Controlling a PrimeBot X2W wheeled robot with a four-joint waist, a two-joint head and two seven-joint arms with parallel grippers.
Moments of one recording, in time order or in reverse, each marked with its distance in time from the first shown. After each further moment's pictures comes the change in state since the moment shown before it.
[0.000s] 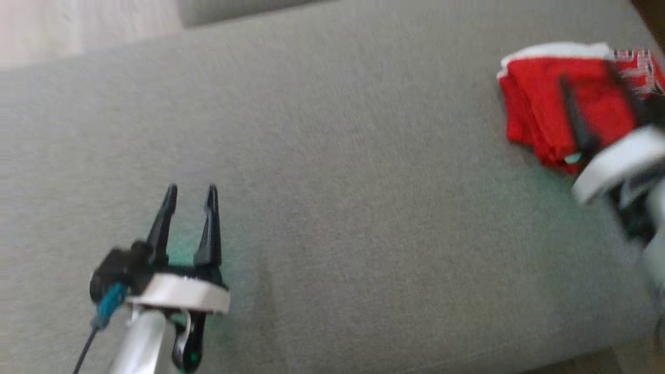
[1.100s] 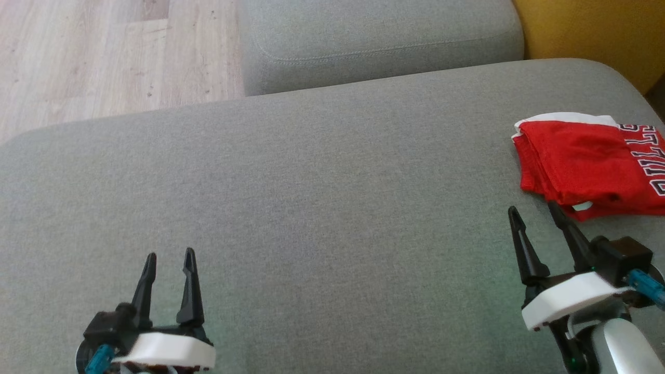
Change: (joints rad) left arm 0.220 -0.021 0.096 -0.021 0.000 0.025 -0.001; right arm 0.616 0.325 -0.310 -0.411 -0.187 0.000 0.058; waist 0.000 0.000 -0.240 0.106
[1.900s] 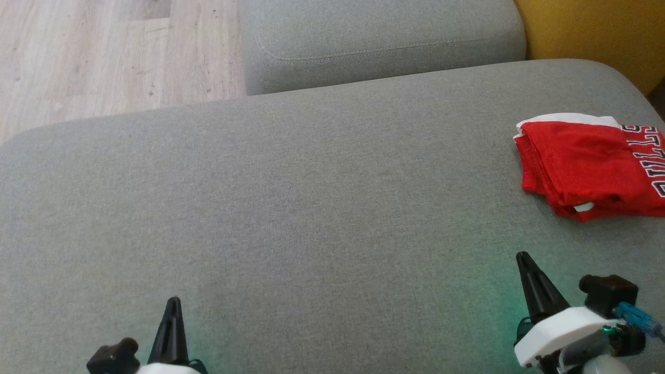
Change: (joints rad) left arm 0.064 -0.011 -0.002 0.107 -0.097 -0.001 0.033; right arm 0.073 0.028 0.017 0.115 0.112 0.000 0.009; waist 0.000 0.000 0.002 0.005
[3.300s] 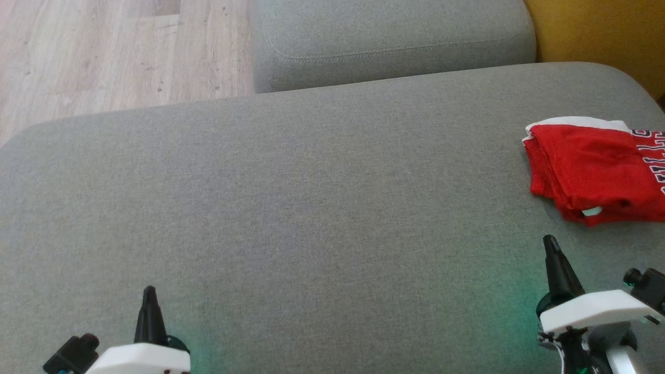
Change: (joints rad) left arm -0.027 -0.011 0.062 -0.061 -0.427 -0.008 0.122; right arm -0.038 0.040 -0.089 0.000 0.453 0.000 0.054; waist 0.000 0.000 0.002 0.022
